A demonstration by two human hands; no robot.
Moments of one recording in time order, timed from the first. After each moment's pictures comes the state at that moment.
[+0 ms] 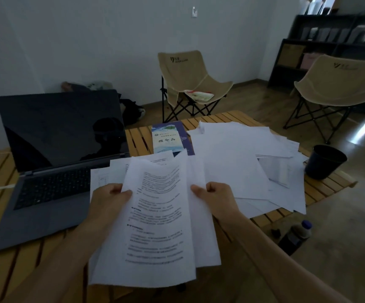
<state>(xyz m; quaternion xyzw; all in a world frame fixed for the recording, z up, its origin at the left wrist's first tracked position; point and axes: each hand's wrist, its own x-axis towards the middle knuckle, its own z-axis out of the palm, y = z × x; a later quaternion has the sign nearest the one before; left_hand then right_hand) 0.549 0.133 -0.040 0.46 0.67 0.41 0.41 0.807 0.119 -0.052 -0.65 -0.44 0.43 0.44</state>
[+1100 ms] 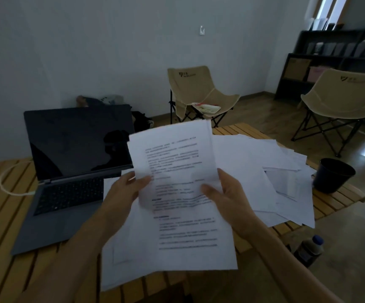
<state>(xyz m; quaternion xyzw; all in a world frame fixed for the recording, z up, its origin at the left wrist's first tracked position) 0.551 0.132 0.004 0.49 0.46 0.49 0.55 0.804 0.092 0.008 -0.47 -0.61 0.38 0.51</state>
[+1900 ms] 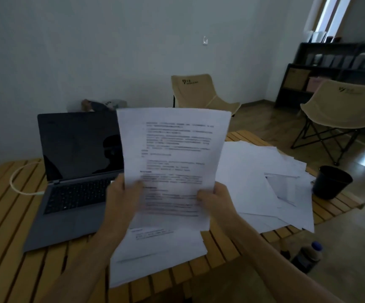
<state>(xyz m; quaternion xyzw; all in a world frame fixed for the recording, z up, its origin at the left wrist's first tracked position) 0.555 0.103 0.016 0.46 0.53 0.59 0.39 0.766 0.111 -0.004 -0.53 -0.50 0.47 0.50</state>
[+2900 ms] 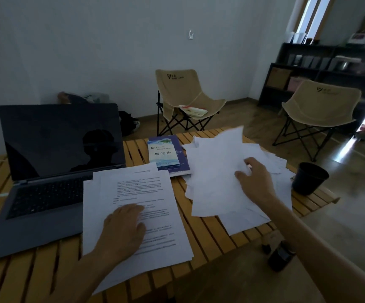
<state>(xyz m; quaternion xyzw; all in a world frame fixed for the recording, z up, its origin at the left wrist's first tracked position) 0.568 0.107 -0.066 0.75 0.61 0.18 0.18 0.898 0.136 0.013 -0.72 -0.52 0.15 0.43</state>
